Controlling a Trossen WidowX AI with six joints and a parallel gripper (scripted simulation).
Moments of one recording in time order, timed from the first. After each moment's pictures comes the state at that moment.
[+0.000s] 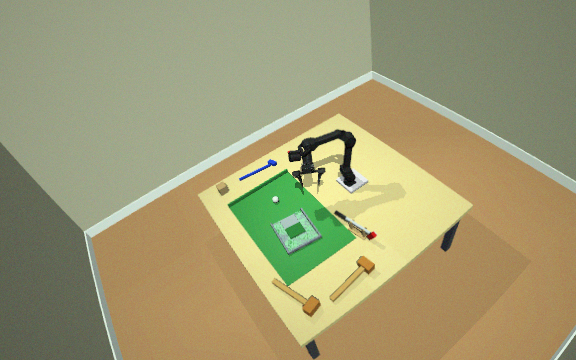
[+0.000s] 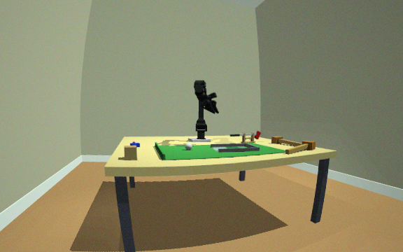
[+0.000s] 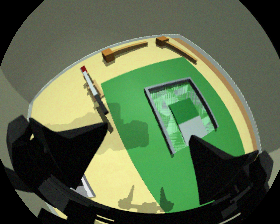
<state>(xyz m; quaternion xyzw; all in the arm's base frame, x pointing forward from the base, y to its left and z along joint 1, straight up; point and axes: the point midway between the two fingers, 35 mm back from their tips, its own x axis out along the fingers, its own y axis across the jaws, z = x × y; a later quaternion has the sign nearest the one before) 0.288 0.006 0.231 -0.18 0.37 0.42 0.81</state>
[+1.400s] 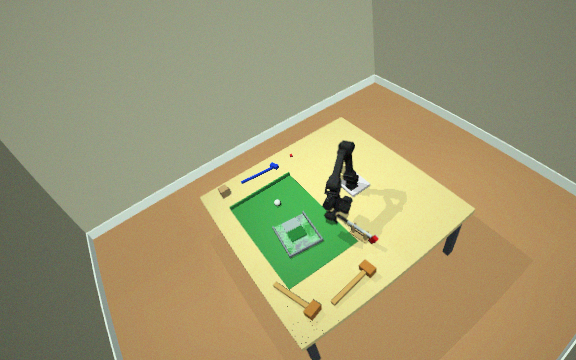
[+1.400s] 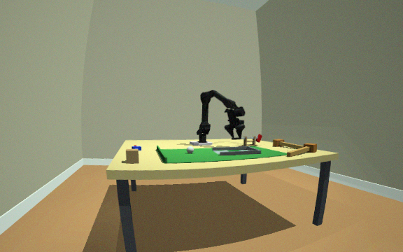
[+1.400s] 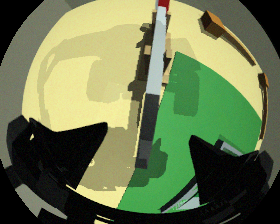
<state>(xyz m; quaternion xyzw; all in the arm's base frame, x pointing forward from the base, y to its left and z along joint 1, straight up) 0.234 0.188 0.084 -0.47 0.37 0.61 0.51</state>
